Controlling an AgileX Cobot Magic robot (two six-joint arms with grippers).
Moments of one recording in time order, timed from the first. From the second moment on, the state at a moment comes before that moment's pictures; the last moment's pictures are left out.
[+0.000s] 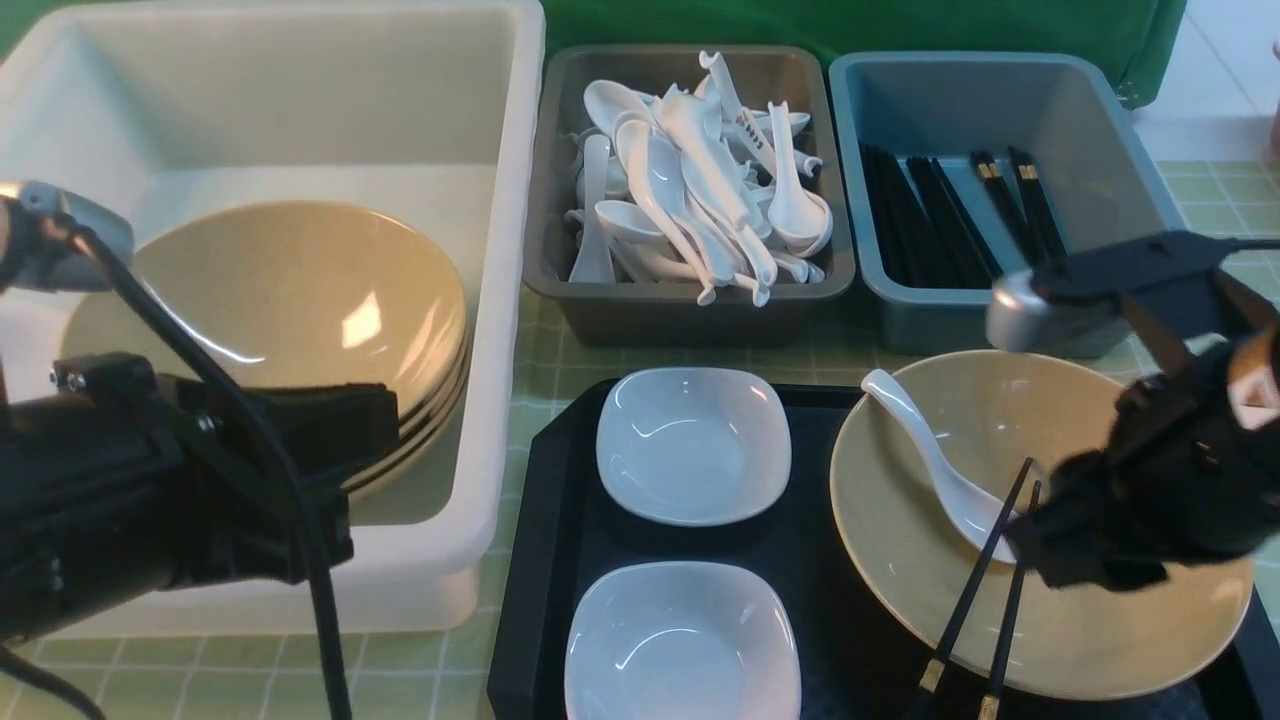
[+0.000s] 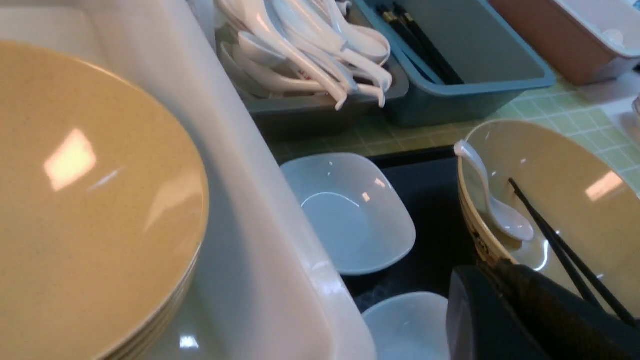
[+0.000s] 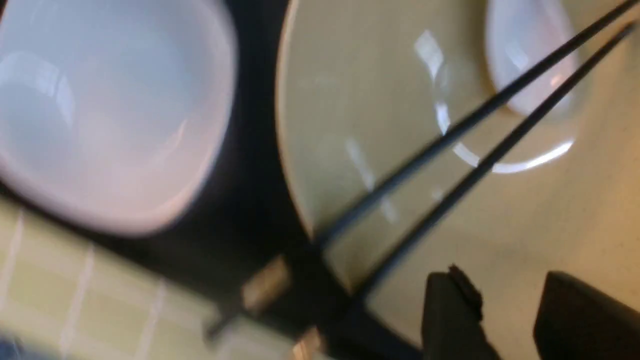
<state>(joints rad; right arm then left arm) 0.55 1.28 -1.02 -0.05 0.95 0.38 -0.55 0.74 -0.67 -0.19 0.50 -0.07</state>
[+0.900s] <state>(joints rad) 0.29 1.61 -1.04 0.23 0.82 0.61 -0.55 0.74 -0.67 -0.19 0.52 -0.06</state>
